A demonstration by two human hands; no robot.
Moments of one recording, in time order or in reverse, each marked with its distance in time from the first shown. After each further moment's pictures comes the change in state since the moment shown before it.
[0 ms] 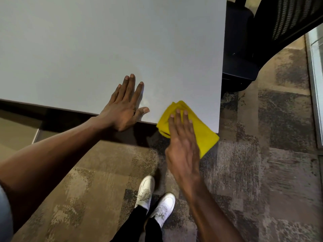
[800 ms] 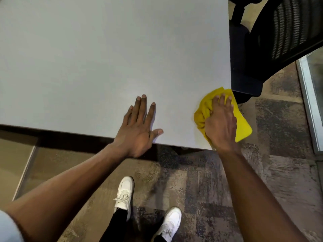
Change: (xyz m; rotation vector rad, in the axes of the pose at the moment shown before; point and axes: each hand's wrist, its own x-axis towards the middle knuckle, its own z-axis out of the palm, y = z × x) left_hand 0.005 -0.007 0.010 -0.049 0.078 0.035; right_hand 0.129 0.050 -0.038 -0.041 0.084 0.345
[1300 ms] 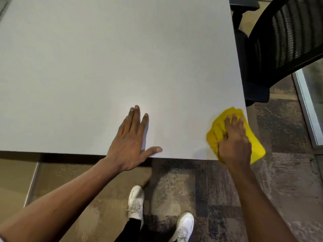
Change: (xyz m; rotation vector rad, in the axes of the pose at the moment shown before) left_hand -0.015 -0.086 -0.032 0.002 0.025 0.054; right_hand -0.034 -0.024 0.018 0.081 0.084 0.110
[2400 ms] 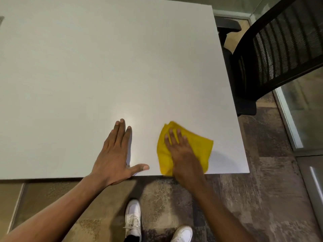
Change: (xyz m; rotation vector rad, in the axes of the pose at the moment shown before) left_hand -0.003 -0.058 -0.023 -0.094 0.020 -0.004; right_hand -0.027 -0.107 0.053 -0.086 -0.239 -0.553
